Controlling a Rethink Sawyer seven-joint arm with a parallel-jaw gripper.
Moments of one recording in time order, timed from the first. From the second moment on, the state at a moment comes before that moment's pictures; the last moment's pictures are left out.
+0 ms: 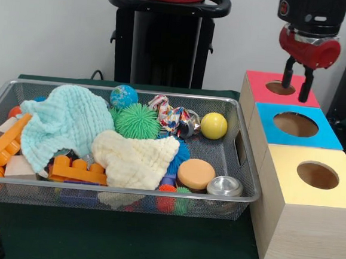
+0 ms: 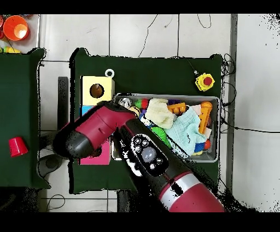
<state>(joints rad) -0.44 -0.80 0.82 1.83 -0.69 0.80 0.56</state>
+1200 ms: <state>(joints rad) -0.87 -0.80 1.03 1.90 -0.76 0.82 0.03</state>
